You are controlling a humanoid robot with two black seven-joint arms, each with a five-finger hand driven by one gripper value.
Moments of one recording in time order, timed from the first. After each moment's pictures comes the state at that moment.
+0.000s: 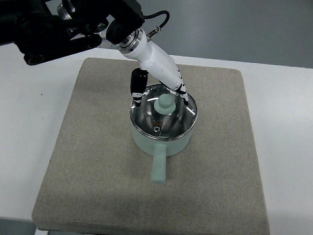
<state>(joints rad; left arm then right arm) -1.62 0.32 0.05 -1.04 1.78 -0.56 -0.61 0.03 0.00 -0.07 0.16 0.02 -0.05 0.10</state>
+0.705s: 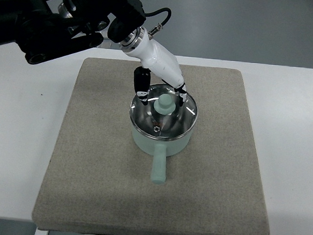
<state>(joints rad) -1.62 0.32 0.04 -1.04 1.77 -0.55 -0.61 0.03 0.00 -0.07 0.16 0.02 -0.05 0.10</state>
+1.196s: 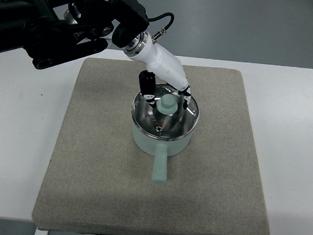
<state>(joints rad) -1.59 0.29 0.03 -1.01 1.77 -0.53 -0.61 0.03 0.00 -0.07 0.16 0.02 -0.05 0.10</state>
